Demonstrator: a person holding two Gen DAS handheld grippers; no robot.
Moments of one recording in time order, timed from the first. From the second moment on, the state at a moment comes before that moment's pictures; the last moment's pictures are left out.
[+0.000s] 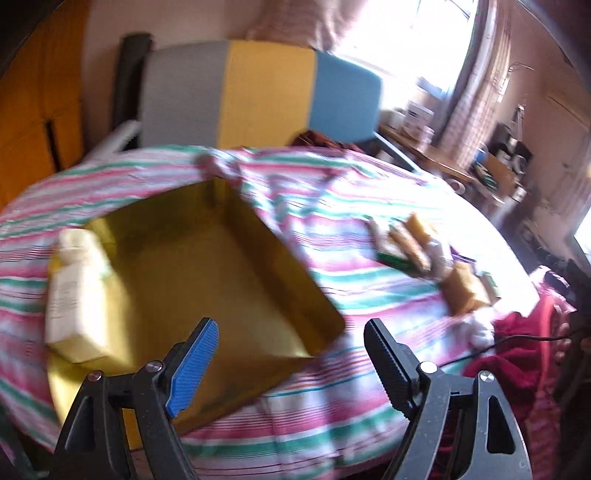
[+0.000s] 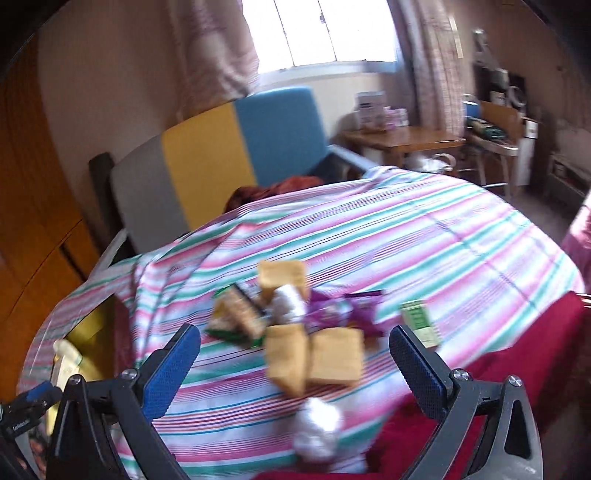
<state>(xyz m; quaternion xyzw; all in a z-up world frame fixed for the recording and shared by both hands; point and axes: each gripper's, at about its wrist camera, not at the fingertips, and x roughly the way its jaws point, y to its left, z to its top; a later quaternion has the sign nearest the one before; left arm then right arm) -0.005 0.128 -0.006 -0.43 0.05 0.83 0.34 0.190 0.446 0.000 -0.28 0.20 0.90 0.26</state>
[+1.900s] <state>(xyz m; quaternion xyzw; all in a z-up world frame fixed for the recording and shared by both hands) 0.005 0.319 -0.058 -0.52 0.02 0.70 0.50 0.226 0.486 -0.041 -0.29 0.26 0.88 0.29</state>
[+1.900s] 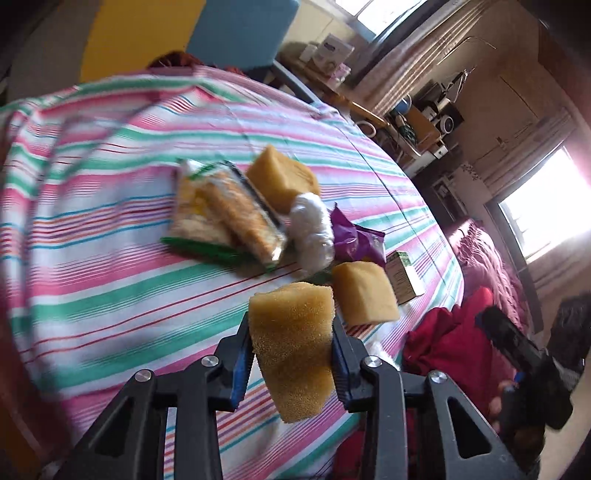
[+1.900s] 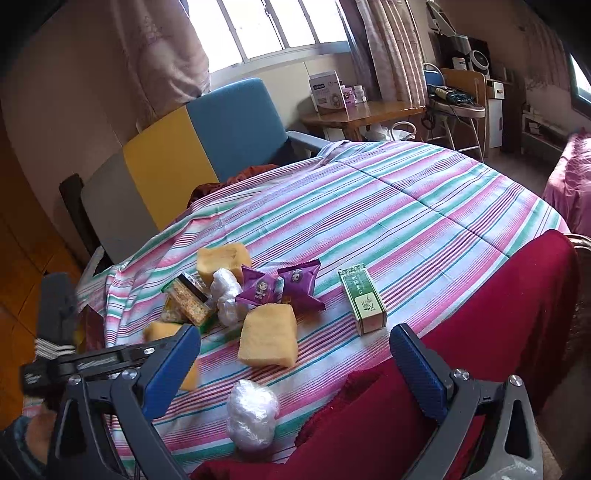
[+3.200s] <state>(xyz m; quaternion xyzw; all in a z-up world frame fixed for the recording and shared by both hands) 0.013 0.166 -0.024 -0.45 -0.02 0.76 0.47 0.125 0.426 -0.127 -0.60 0.12 0.76 0.23</state>
